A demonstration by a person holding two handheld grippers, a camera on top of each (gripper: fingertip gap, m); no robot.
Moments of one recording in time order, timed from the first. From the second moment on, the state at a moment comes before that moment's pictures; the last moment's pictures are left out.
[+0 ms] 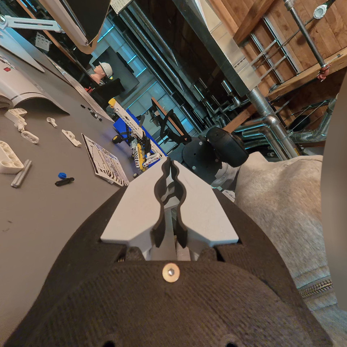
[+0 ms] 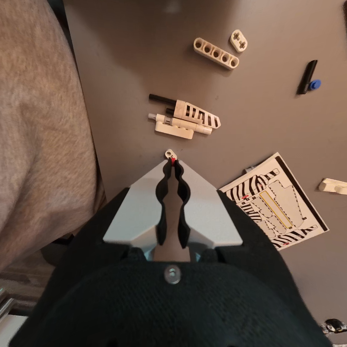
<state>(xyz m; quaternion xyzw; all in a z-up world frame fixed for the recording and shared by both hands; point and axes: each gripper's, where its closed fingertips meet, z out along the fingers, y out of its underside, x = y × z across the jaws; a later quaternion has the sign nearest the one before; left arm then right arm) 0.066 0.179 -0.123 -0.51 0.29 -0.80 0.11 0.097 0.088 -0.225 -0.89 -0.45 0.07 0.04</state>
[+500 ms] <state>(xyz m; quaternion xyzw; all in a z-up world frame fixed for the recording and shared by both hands) 0.066 0.179 -0.124 -0.51 0.29 -0.80 0.11 0.097 0.087 -0.227 -0.89 -0.45 0.06 0.03</state>
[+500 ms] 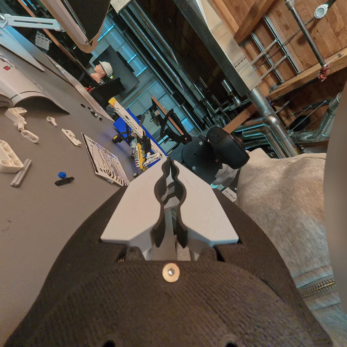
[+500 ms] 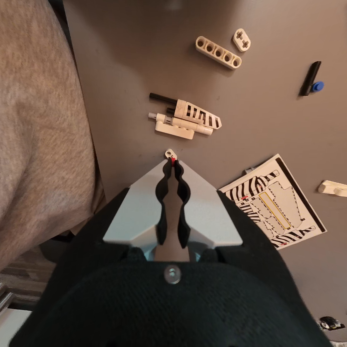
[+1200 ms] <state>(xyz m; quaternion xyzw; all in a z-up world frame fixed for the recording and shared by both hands) 0.066 0.174 -0.123 -0.51 0.30 -0.80 0.12 0.099 0.088 -0.213 -0.89 -0.44 0.03 0.14</state>
